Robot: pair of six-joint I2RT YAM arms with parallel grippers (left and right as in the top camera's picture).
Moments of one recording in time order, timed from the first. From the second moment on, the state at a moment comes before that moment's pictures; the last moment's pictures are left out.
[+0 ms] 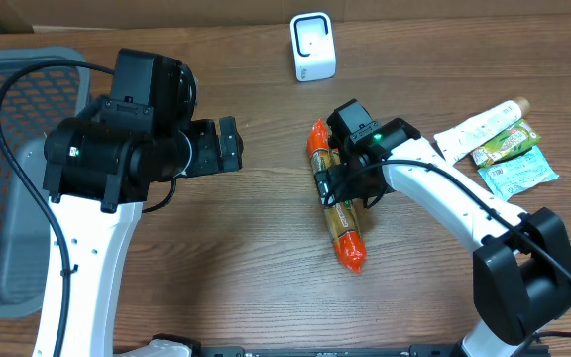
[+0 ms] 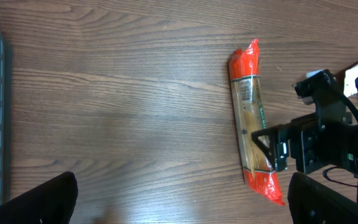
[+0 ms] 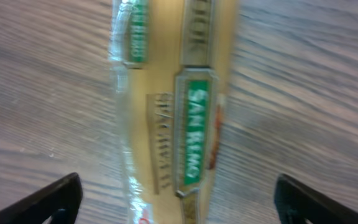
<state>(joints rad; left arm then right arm) -0.22 1.43 1.82 -1.47 0.05 -0.36 0.55 1.83 1.36 -0.94 -0.13 0.25</state>
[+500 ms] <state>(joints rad) -0.22 1.43 1.82 -1.47 0.05 -0.36 0.56 1.92 1.21 -0.74 -0.18 0.20</state>
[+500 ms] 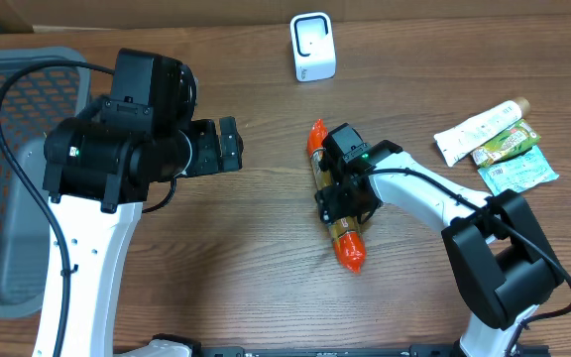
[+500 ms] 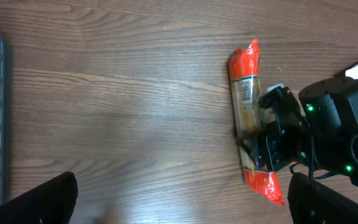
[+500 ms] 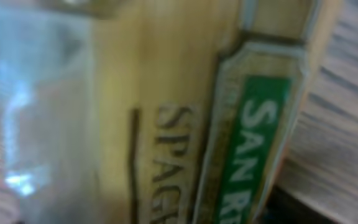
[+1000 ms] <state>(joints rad) -0.22 1.43 1.82 -1.47 0.05 -0.36 0.33 1.92 1.20 -0.76 -0.59 0.14</state>
